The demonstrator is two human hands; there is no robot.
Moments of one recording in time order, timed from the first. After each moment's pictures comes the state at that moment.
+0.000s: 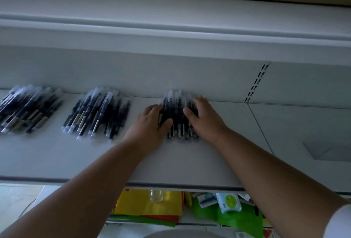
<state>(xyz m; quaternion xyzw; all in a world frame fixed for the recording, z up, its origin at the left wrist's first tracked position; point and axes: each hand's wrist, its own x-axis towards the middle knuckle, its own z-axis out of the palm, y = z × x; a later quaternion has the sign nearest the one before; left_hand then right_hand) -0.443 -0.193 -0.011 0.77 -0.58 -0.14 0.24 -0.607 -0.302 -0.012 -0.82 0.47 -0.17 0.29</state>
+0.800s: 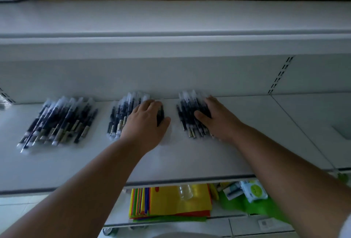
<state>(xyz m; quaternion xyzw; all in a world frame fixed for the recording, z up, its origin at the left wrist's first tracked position) -0.341 -0.140 0.021 0.77 -0.61 -0.06 0.18 -0.547 -0.263 -0.011 -0.83 0.49 -0.11 0.26</state>
